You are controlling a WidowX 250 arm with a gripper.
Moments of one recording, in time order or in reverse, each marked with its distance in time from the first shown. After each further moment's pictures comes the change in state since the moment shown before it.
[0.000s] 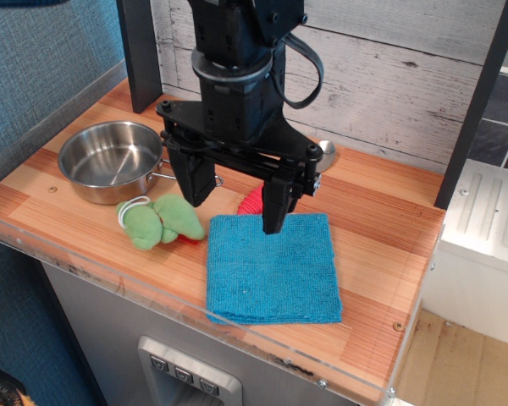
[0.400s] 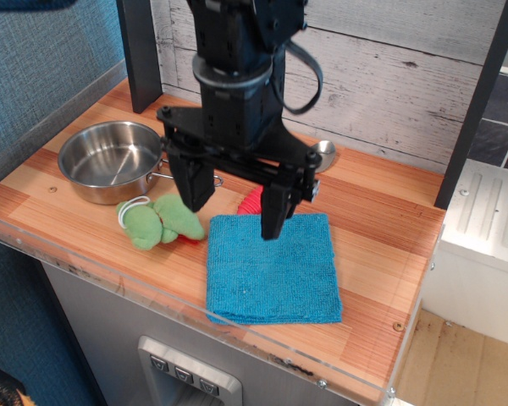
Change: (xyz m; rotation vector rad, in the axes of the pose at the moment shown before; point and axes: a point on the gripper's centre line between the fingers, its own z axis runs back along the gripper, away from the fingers) arm -0.002 0.000 -0.006 0.005 0.021 0.005
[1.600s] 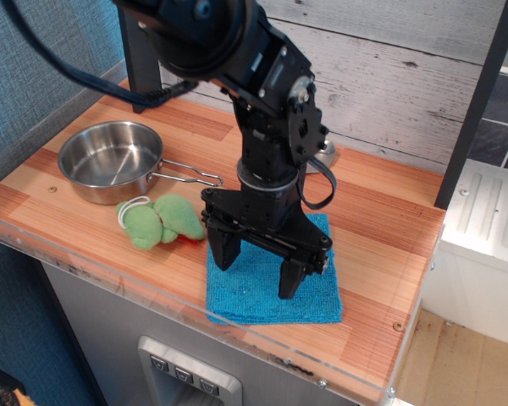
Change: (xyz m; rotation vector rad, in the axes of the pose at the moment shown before) arm 0.015 -0.007 -0.092 0.030 0.049 -0.057
